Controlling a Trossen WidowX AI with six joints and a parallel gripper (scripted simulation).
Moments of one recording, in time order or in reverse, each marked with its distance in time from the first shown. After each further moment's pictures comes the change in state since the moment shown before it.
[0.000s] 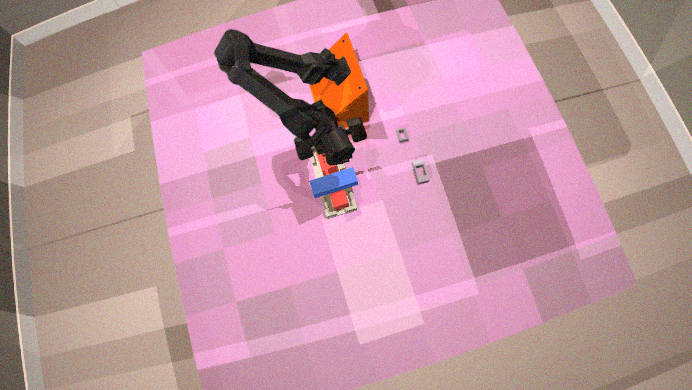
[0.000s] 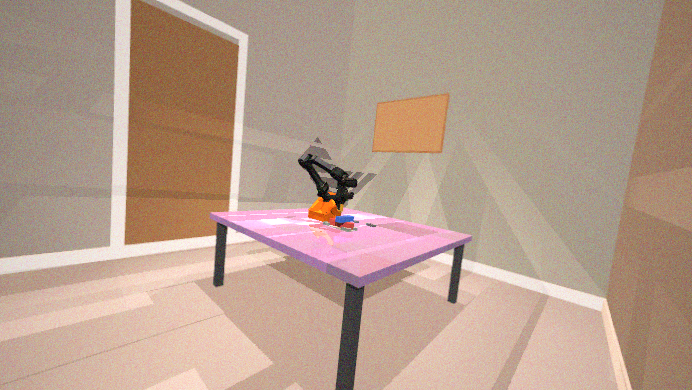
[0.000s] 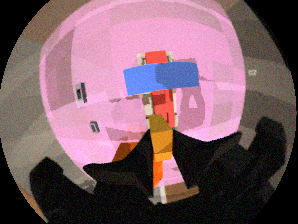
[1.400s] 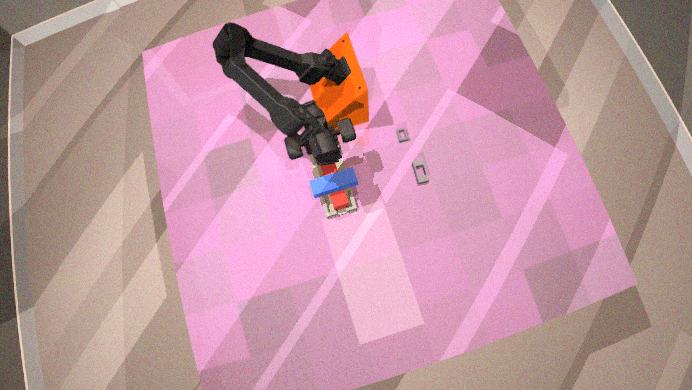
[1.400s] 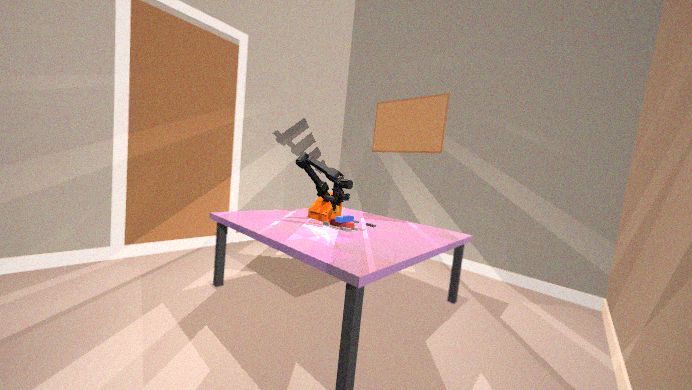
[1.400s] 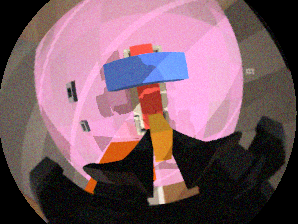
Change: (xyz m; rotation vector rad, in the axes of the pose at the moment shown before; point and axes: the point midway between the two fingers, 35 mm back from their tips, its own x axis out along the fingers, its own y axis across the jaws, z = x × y) arm 0.008 -0.027 -0.013 -0.002 0.009 -0.028
